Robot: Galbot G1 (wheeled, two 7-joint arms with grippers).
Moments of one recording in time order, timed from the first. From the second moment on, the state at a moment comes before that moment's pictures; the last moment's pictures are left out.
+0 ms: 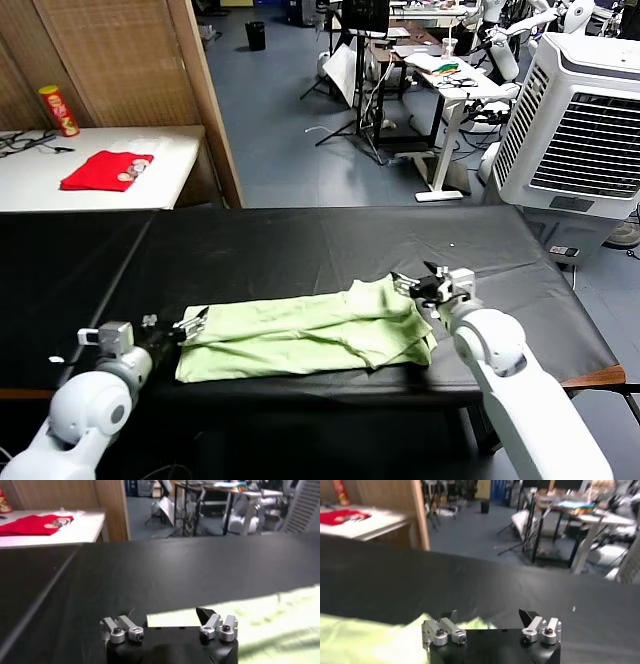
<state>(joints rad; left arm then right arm) 1.30 -0.96 -0.56 -1.94 -0.75 0.57 -0.15 -0.87 1.14 0.26 1.69 0.41 -0.64 0.04</state>
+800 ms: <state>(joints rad) 1.25 -1.05 -0.52 -1.81 -0.60 0.44 -0.13 -0.91 1.25 0.25 1.60 0.27 -0.51 0.15</state>
